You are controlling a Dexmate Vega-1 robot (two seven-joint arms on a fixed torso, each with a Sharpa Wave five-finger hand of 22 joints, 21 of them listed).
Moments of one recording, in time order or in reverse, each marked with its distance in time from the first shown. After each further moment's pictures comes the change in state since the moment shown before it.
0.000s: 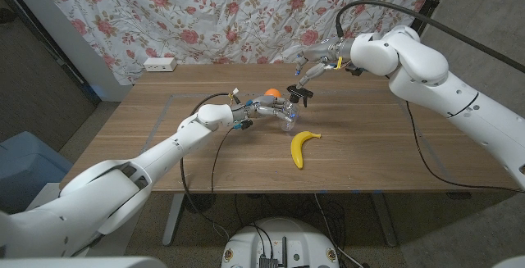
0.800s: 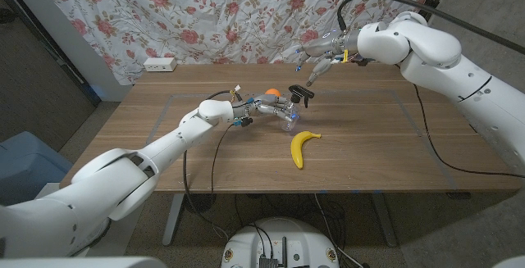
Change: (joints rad) left arm -0.067 -0.045 0.019 0.126 -0.001 -0.049 -0.085; left_hand 0.000 0.000 0.000 0.000 0.003 0.000 0.000 0.000 0.000 0.000 0.000 -0.007 0.001 0.004 0.004 0.000 0.000 0.004 0.004 0.000 0.000; right arm 0.070 -0.035 0.001 0.082 0.020 0.210 -0.034; right_hand 0.150 -0.013 0.033 -0.019 0.026 -0.085 -0.006 -0.004 0.004 -0.035 -0.018 0.009 0.005 -0.016 -0.016 0.000 -0.009 -0.016 -0.020 0.000 0.000
